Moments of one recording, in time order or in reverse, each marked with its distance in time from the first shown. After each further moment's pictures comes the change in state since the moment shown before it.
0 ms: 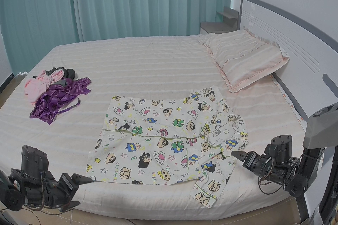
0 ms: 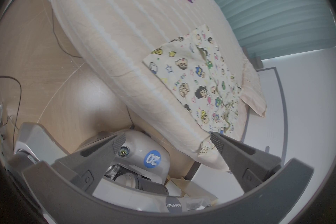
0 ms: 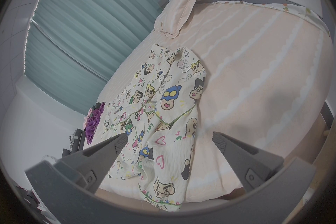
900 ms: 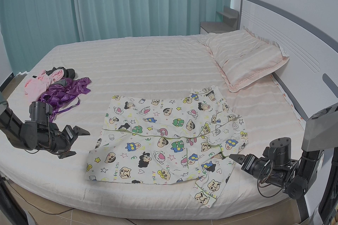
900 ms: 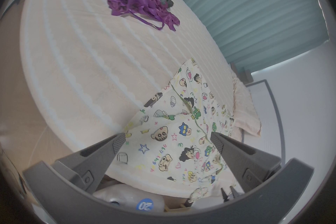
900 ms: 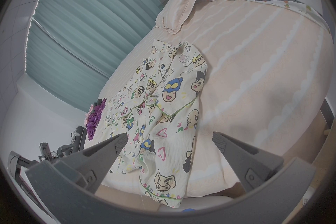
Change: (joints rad) left arm 0.361 0.513 -0.553 -0.020 -0.224 0.440; right arm 0.023 0.007 0.023 -0.021 0.008 0.007
